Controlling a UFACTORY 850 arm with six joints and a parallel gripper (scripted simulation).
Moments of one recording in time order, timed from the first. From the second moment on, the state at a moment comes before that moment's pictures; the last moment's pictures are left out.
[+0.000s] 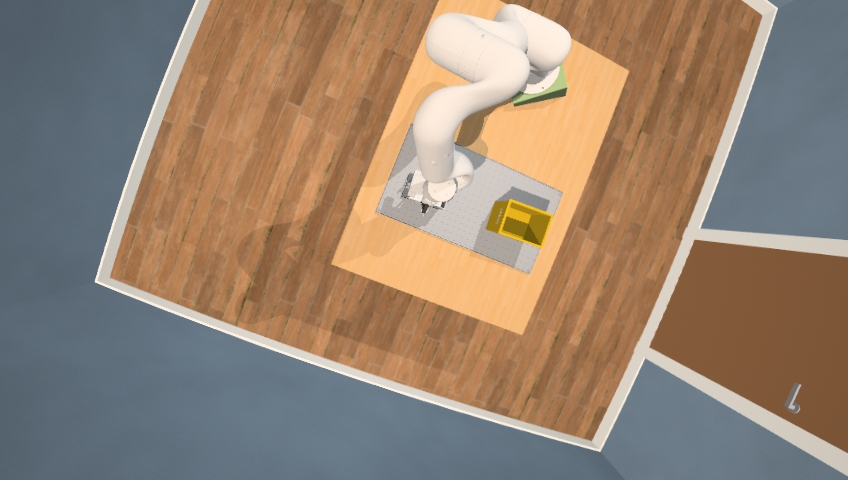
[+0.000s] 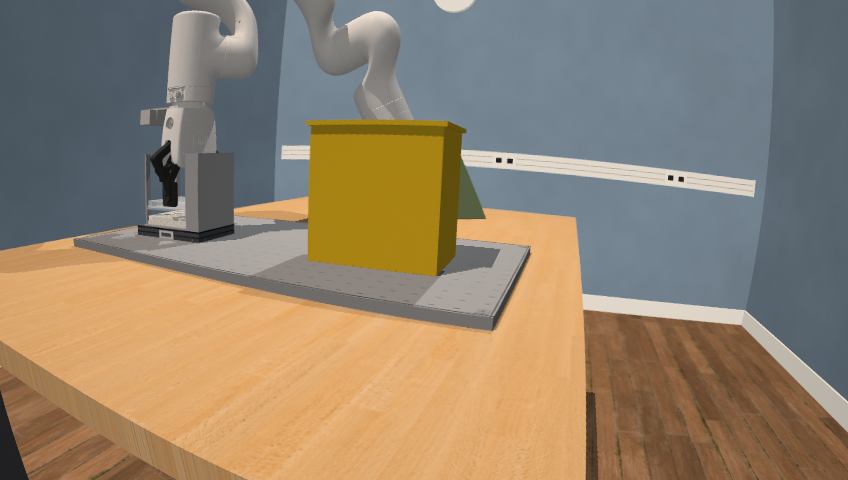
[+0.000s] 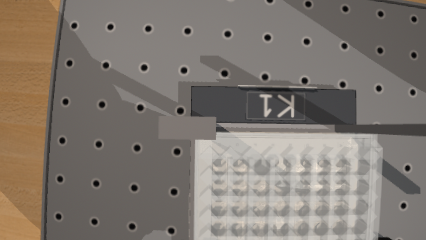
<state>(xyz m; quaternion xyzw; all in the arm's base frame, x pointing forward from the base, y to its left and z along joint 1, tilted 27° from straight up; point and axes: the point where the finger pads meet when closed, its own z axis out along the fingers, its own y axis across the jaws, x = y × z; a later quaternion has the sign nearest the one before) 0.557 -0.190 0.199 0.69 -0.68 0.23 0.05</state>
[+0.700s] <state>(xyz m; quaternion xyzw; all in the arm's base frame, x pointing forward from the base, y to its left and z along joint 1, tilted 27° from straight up) 0.554 -0.186 0.208 0.69 -0.68 0.23 0.05</state>
